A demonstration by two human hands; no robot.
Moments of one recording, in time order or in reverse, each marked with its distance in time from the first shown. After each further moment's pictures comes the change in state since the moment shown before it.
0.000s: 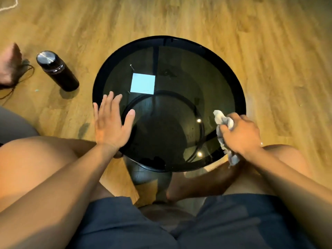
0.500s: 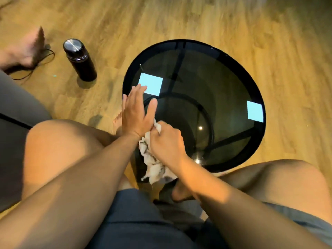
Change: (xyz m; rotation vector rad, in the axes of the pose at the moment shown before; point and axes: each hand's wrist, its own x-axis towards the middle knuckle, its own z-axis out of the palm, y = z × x) left_hand 0.006 -0.007 -0.013 -0.391 0.097 -0.060; right_hand -0.088 -0.239 0.031 0.375 -0.233 -0.314
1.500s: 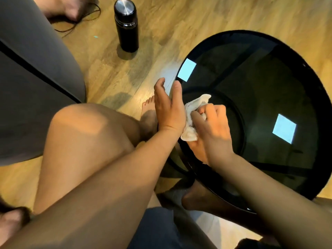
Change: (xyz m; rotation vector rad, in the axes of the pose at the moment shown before) left_hand 0.024 -0.017 0.000 -0.629 0.311 -0.643; right_hand 0.072 0.014 0.022 -0.449 0.095 -0.578
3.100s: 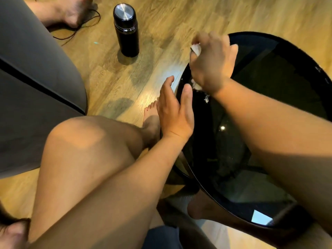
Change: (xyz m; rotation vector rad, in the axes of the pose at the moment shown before) left_hand 0.008 0.002 0.005 0.071 -0.056 0.149; right_hand 0.182 0.031 0.011 -0.173 0.086 0.283
